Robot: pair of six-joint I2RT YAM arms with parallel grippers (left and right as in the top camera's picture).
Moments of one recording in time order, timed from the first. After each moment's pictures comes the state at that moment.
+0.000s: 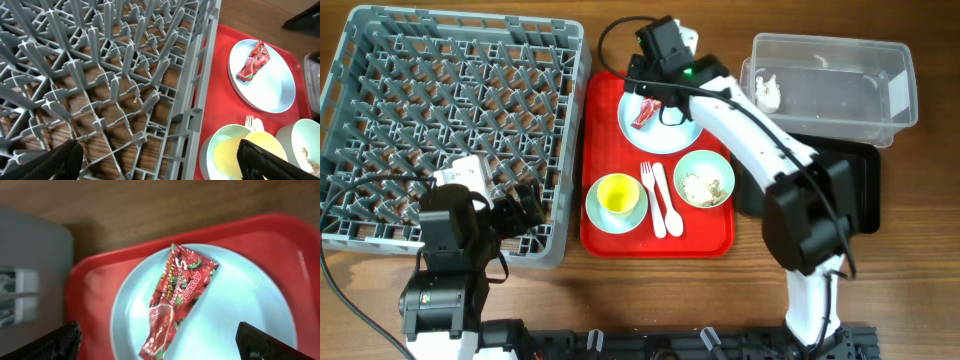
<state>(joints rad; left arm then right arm) 0.04 0.70 0.65 -0.67 0.10 -0.30 0.52 2.13 1.77 -0.64 0.17 0.71</state>
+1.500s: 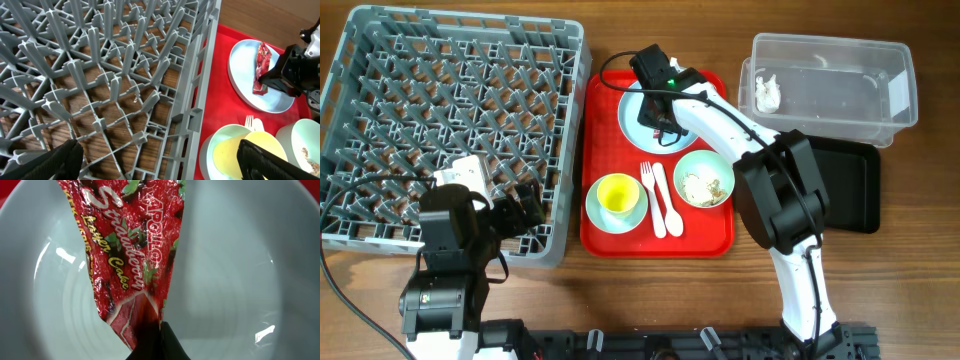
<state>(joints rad) 0.04 0.70 0.65 -0.67 0.10 -0.30 0.52 2.29 1.77 -0.75 0.15 0.77</state>
